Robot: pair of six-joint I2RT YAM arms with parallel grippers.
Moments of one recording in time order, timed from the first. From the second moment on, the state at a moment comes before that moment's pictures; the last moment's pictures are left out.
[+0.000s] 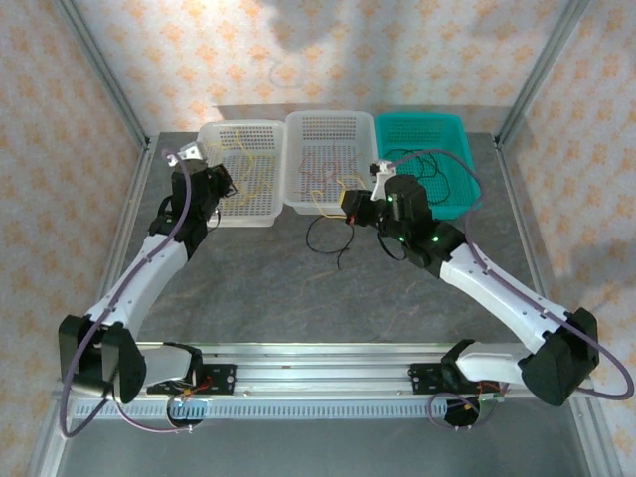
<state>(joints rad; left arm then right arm) -0.14 1.27 0.99 -0.12 -0.15 -0.55 0.65 1.21 1.04 -0.17 -0.08 0.62</state>
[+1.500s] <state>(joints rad) -0.01 1.51 1.18 -0.22 0.03 -0.40 0.65 1.09 0.99 -0.20 0.22 0.61</state>
